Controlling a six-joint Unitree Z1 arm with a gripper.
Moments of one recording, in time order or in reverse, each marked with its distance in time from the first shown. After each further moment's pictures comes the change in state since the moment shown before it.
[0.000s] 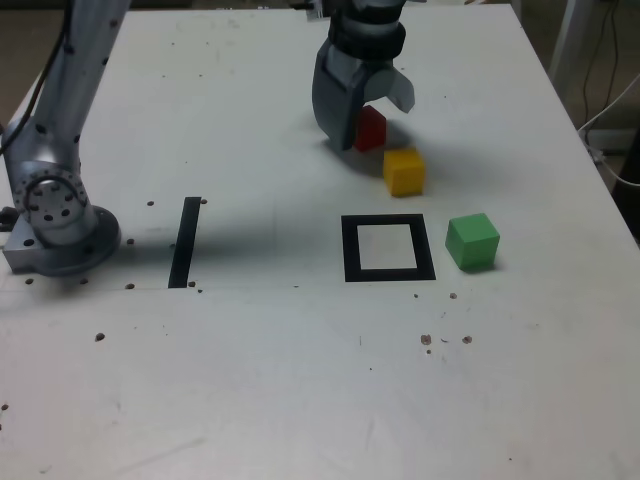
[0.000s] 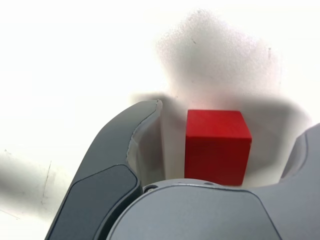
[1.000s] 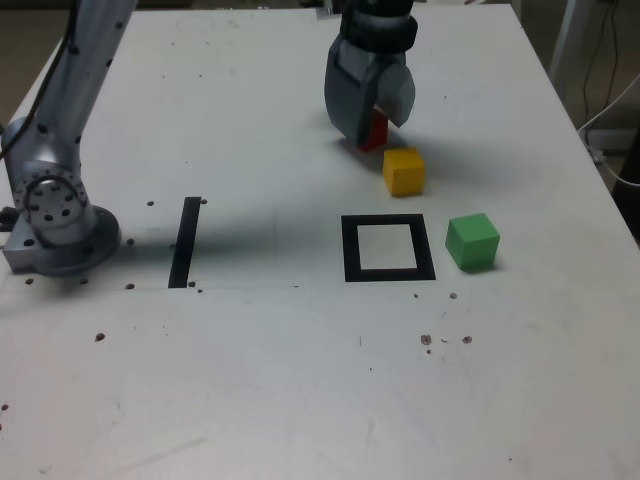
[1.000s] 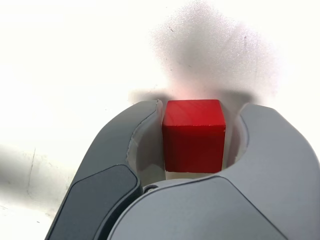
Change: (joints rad) arm 0.003 0.026 -0.080 0.035 -0.032 -0.015
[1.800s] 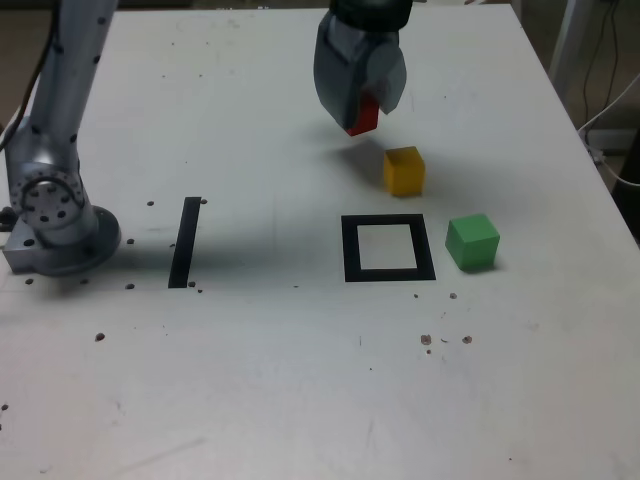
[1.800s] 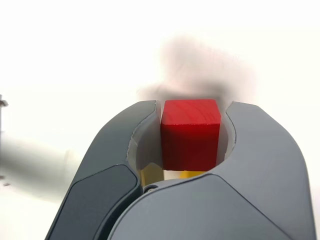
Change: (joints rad) arm -0.080 -0.121 0.002 0.105 0.055 0.005
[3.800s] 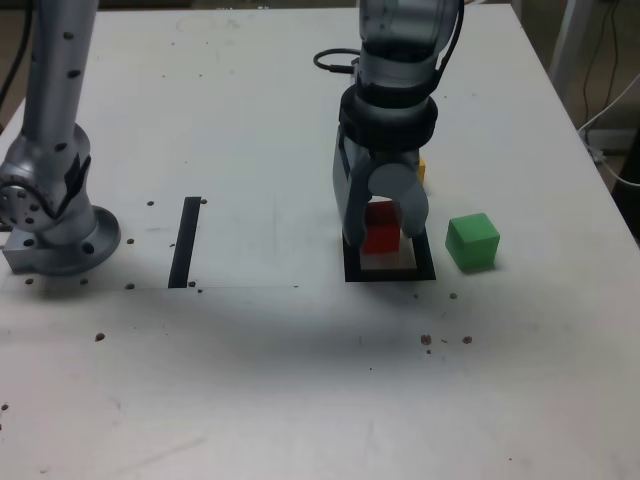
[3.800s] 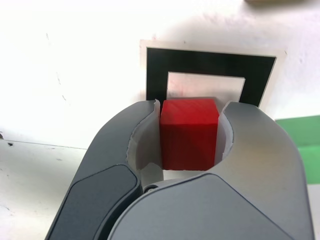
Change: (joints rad) arm -0.440 -0.056 0.261 -0.227 -0.097 -0.081
